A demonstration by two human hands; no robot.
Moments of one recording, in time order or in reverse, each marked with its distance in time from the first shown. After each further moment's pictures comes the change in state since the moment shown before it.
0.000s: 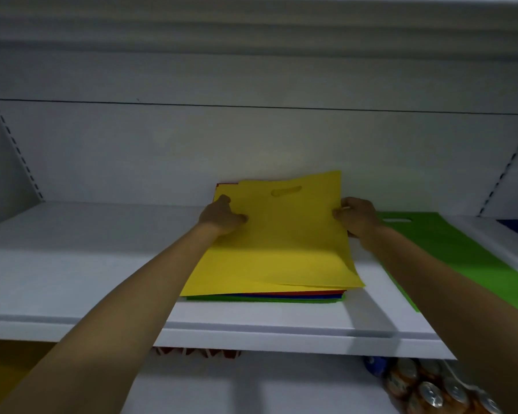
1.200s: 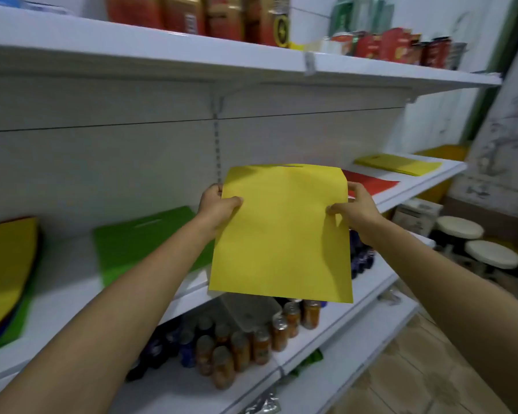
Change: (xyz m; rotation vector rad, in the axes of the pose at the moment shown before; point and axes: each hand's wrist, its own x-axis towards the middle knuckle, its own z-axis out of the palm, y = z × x) left_hand -0.169 0.411 0.242 -0.808 -0.337 0.374; right_hand -0.166 0.136 -0.461 0.132 0.538 0.048
